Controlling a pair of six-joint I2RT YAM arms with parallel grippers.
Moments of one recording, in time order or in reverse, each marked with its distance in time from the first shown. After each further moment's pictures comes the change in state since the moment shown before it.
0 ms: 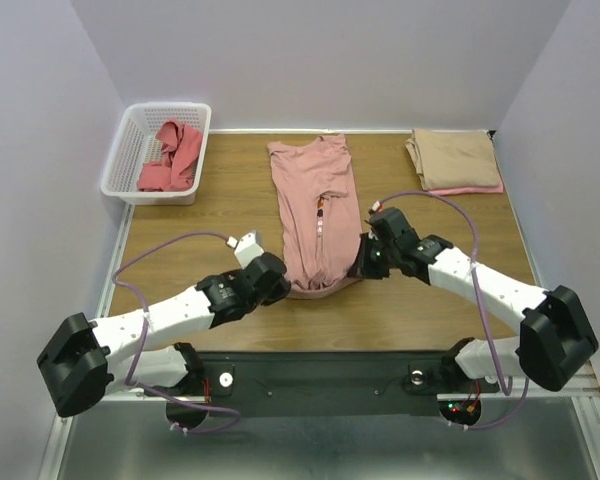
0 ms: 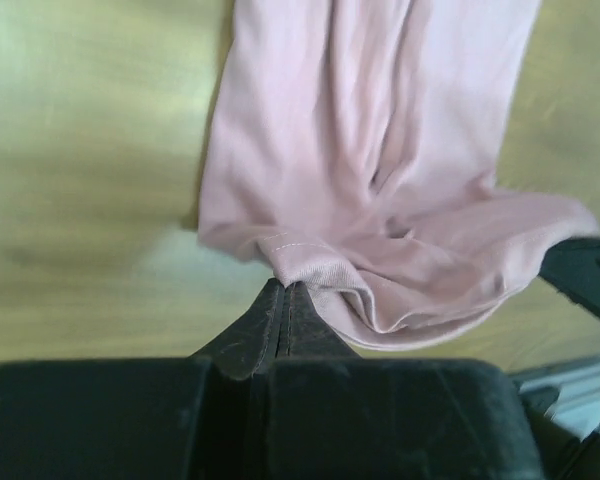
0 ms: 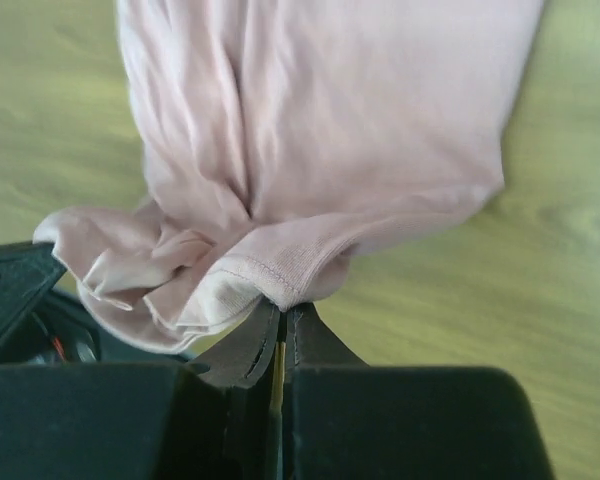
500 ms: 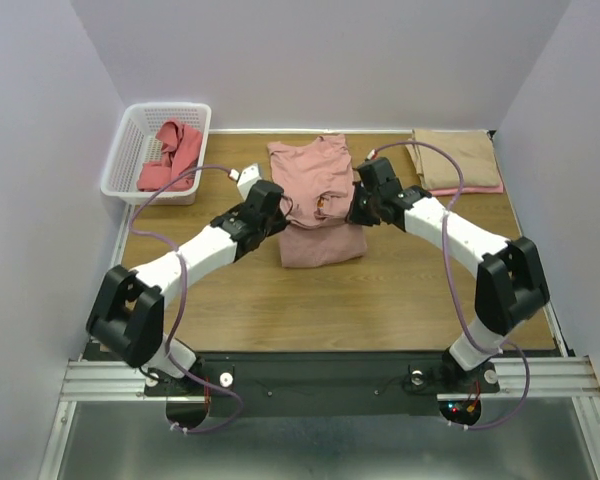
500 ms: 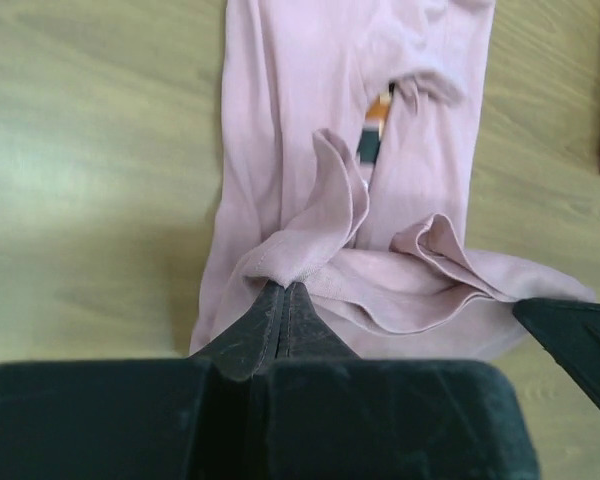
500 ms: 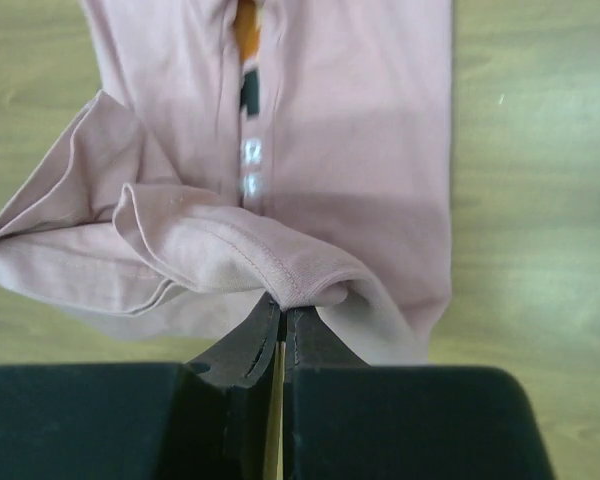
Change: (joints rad) left arm 0.341 0.363 0.401 0.119 0.040 0.359; right arm -0.106 0.344 0.437 -0.012 0.237 -0.094
